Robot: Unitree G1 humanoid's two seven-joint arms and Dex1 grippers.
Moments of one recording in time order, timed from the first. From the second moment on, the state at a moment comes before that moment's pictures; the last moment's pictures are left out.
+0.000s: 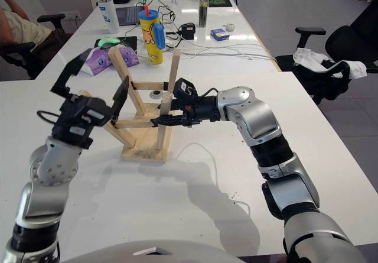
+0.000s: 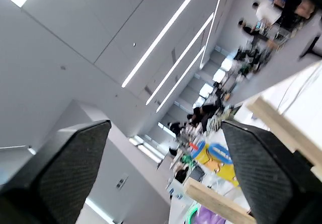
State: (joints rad) left arm -0.15 0.46 -0.10 -0.56 0.59 0.12 -0.23; right arm -0.75 -0.43 0.33 0.03 0.38 0.68 1.06
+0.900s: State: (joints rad) left arm 0.37 0.37 0.04 -0.54 0.07 -0.13 -0.44; right arm -0.60 -0.33 0.26 0.07 0.37 0.42 0.99
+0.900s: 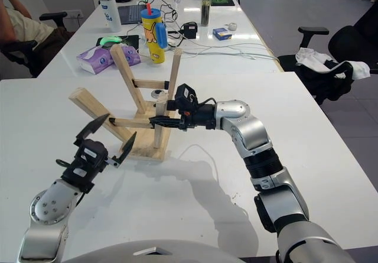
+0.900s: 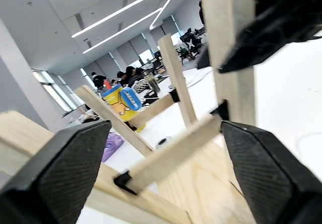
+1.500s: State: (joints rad) left arm 0.28 0.29 -0.06 -0.23 -0.04 0.09 -0.44; right arm -0.47 -0.42 0.04 -0.11 0.53 0.56 0.95
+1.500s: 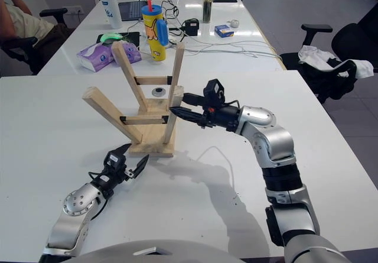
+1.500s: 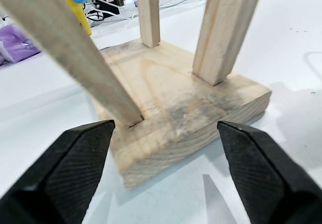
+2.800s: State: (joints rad) left arm 0.44 0.36 -0.03 -0.38 -0.19 0.11 -0.53; right arm -0.30 -0.66 0.01 -0.12 0.48 0.55 0.97
